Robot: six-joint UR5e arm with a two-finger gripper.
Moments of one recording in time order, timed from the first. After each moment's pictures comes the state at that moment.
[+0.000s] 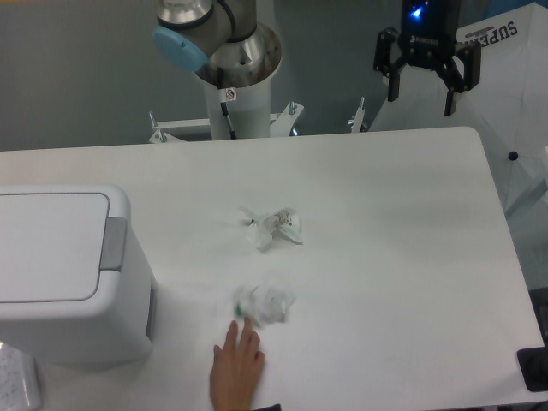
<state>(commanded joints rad) 2.98 -1.47 -1.73 -1.16 1.24 1.59</state>
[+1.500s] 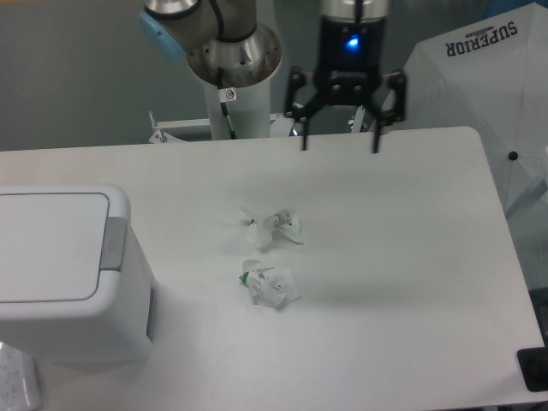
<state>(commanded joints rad) 2.56 -1.51 -1.64 -1.05 1.14 0.37</state>
